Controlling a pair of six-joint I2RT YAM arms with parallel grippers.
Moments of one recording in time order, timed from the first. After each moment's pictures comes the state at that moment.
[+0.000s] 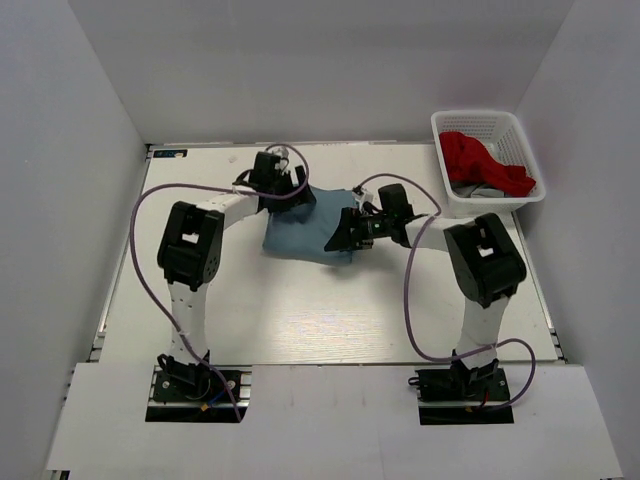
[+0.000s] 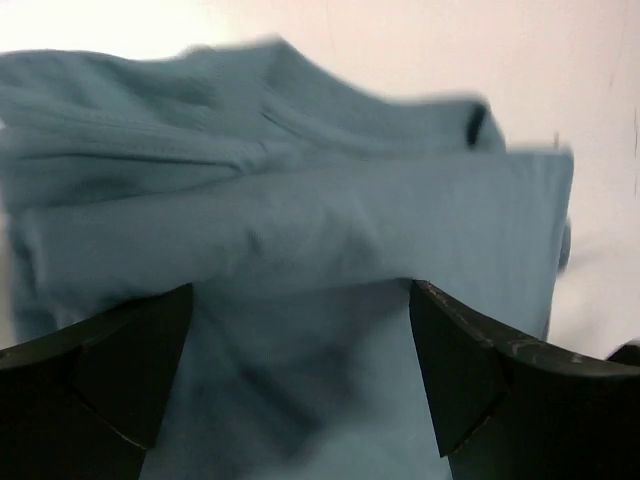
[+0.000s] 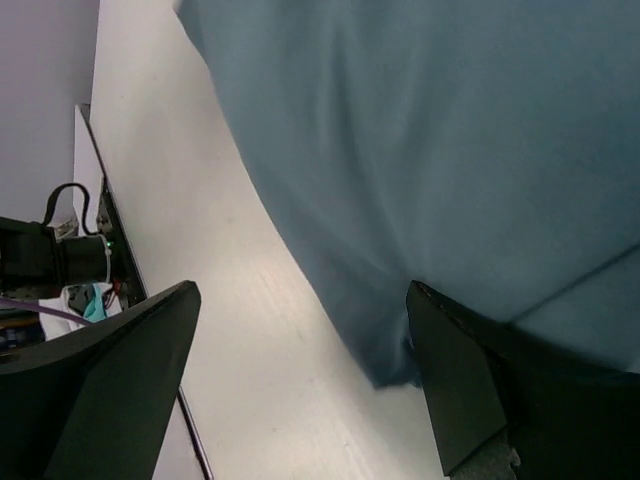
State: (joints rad) left arm -0.34 2.10 1.44 -0.09 0.20 -0.51; right arm 0.43 1.89 1.05 0.14 -0.84 0.40
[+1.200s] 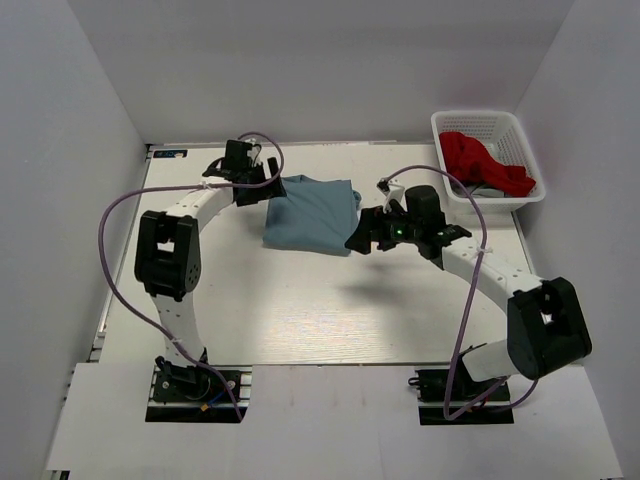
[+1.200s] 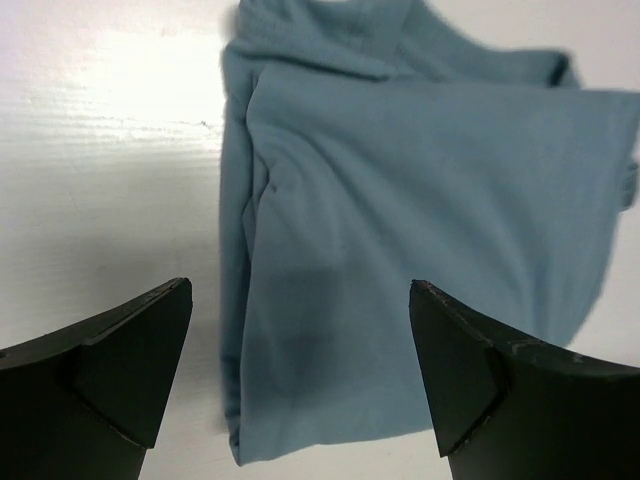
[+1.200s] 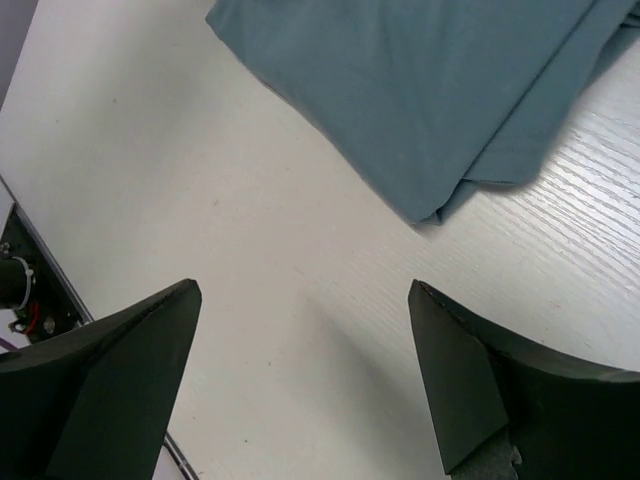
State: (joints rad) left arm -0.23 1.95 1.51 -0.35 0.14 -0.40; right arm 0.44 1.41 0.87 -0.06 -0.53 0.26
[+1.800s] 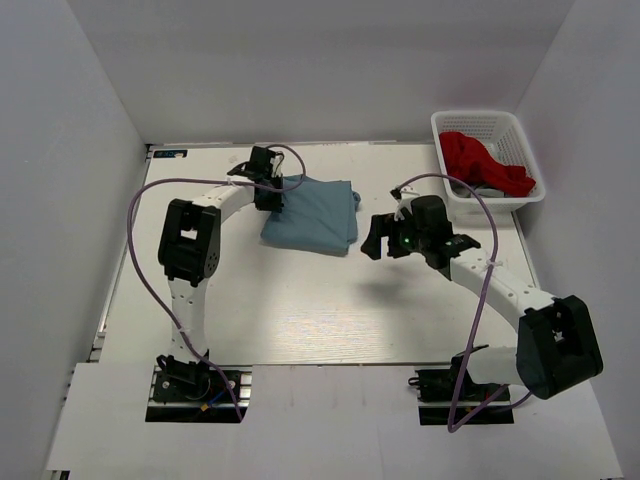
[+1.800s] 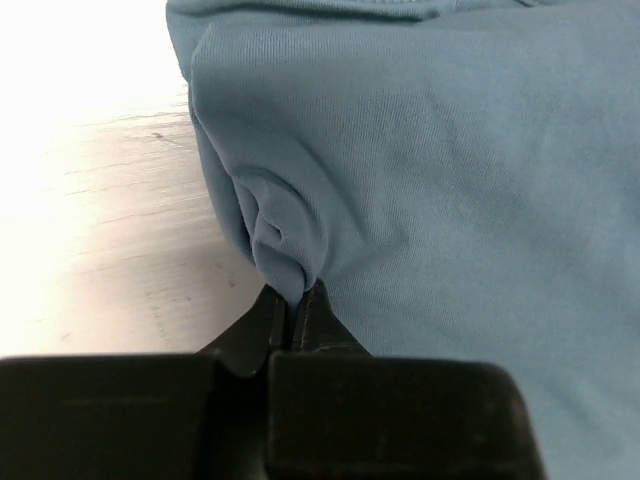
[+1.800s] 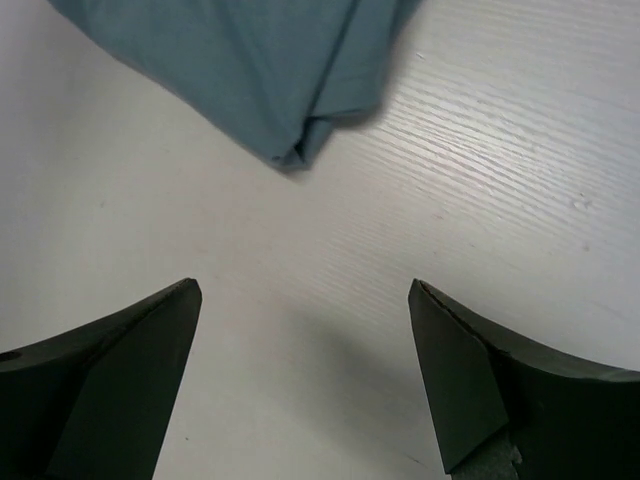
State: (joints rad) left arm -0.30 2.17 1.63 -0.43 0.04 -0.23; right arm 0.44 1.30 0.80 -0.15 -0.29 0.24
